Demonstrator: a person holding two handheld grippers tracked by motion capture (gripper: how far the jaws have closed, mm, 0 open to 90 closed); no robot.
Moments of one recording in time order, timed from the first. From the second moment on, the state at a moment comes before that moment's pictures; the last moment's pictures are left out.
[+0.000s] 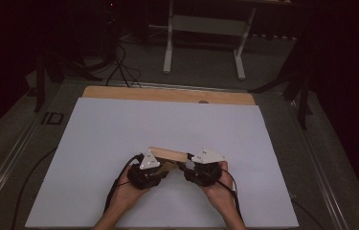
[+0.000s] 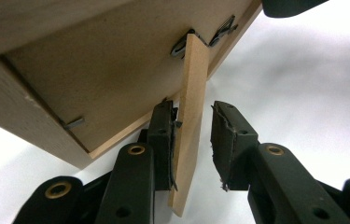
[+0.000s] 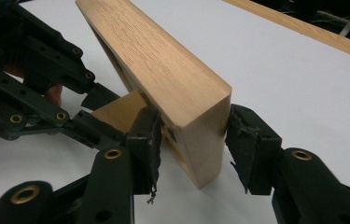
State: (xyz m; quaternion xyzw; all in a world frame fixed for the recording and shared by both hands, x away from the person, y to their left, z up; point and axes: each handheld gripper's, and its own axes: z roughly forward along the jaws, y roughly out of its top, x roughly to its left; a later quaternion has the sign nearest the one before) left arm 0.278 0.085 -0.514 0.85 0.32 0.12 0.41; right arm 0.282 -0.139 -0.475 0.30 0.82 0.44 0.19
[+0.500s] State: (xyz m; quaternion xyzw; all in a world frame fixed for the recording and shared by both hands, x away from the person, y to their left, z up) left arm 0.272 0.085 -0.519 0.86 0.32 0.12 0.39; right arm 0.271 -0.136 -0.480 0.29 0.83 0.43 0.19
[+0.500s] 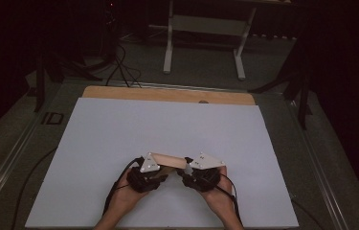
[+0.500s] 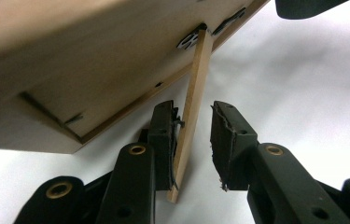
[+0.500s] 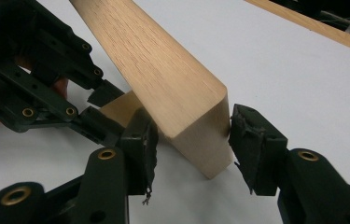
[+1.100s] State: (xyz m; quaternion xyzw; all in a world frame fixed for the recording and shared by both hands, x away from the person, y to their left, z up) left arm 0.265 0.099 -0.512 0.84 0.33 0.13 0.41; right arm 0.273 -0.140 -0.485 0.29 0.84 0.43 0.17
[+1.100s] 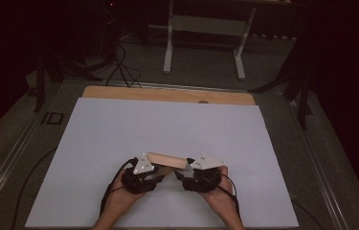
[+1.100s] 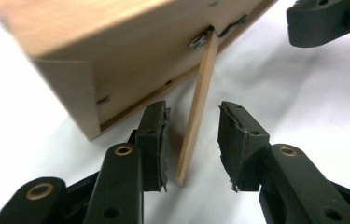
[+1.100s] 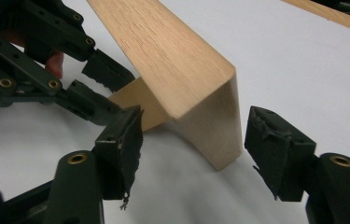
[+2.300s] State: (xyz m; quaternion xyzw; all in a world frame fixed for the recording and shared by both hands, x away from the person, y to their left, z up) left arm 0.256 0.117 -0.496 0.84 0.31 0.14 0.43; right arm 0.284 -0.176 -0.471 0.29 0.85 0.43 0.14
